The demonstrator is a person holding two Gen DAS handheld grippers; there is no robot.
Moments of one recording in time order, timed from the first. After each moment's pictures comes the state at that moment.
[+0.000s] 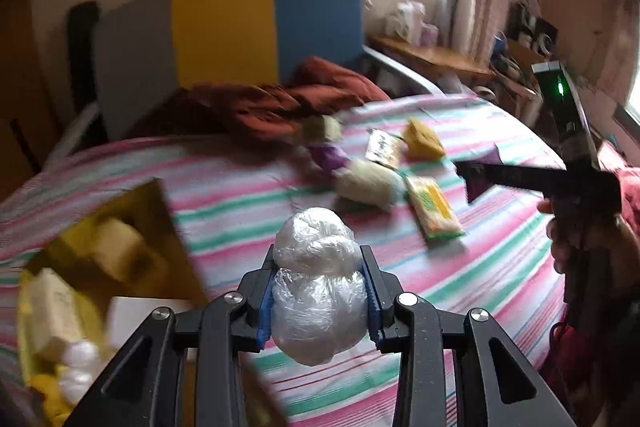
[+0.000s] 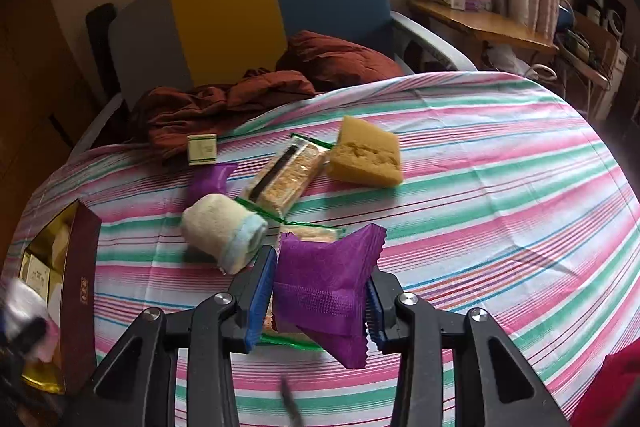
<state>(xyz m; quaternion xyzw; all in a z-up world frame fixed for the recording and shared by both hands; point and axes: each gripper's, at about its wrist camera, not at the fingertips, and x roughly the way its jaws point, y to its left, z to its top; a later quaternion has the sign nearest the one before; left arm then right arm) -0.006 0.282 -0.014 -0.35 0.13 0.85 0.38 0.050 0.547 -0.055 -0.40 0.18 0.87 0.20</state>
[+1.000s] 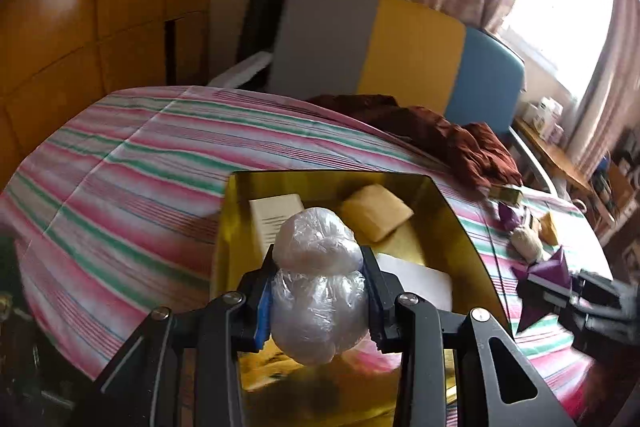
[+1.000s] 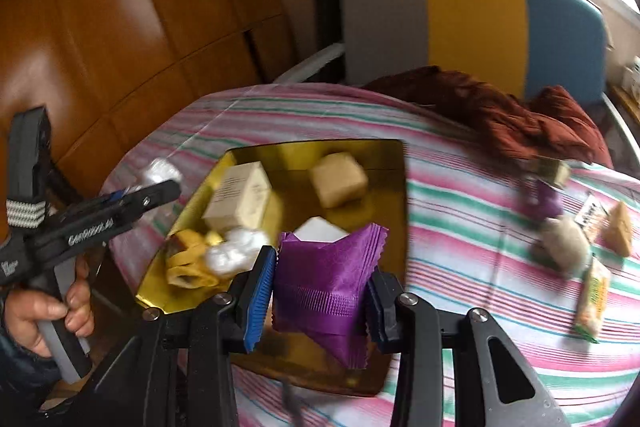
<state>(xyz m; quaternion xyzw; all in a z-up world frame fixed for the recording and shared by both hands) -0.079 0.032 -0.008 -0.38 -0.03 0.91 0.18 -0.005 0.254 -0.009 -0.40 0.07 0.91 -0.11</state>
